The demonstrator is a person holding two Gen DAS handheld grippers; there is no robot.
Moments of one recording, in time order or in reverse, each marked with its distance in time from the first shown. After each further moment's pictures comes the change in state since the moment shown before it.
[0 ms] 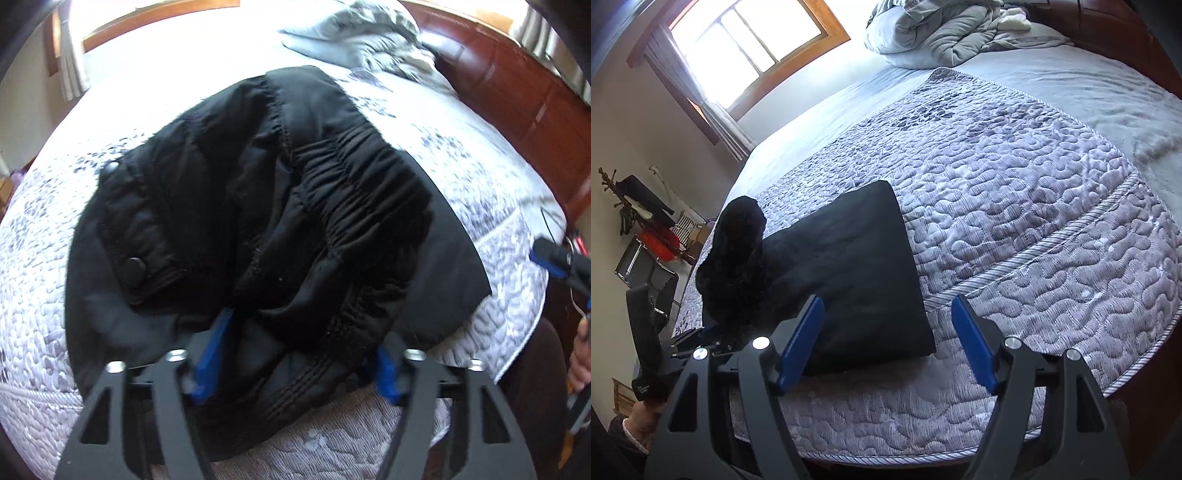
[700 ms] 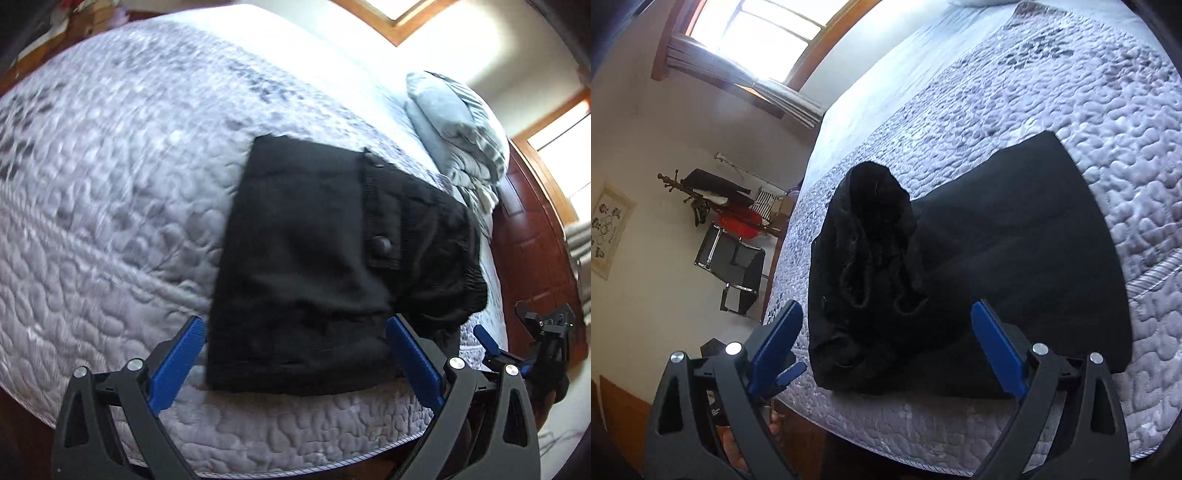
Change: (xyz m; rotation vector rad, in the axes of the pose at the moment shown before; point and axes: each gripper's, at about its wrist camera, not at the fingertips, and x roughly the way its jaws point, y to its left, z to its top) left arm -0.045 0.170 -0.086 -0.696 -0.086 -0.157; right arm 0.079 0.097 0.029 0.085 0.242 0.387
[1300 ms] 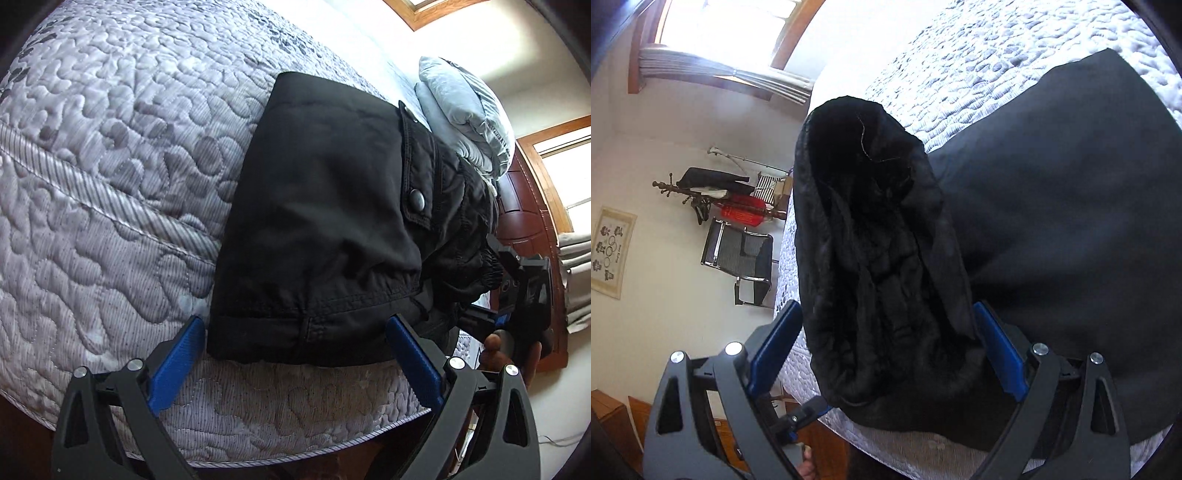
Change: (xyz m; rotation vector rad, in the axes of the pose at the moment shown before) left arm 0.029 0.021 -0.024 -0.068 0.128 -0.065; right arm 0.089 0.001 0.015 0.097 0.134 0.047
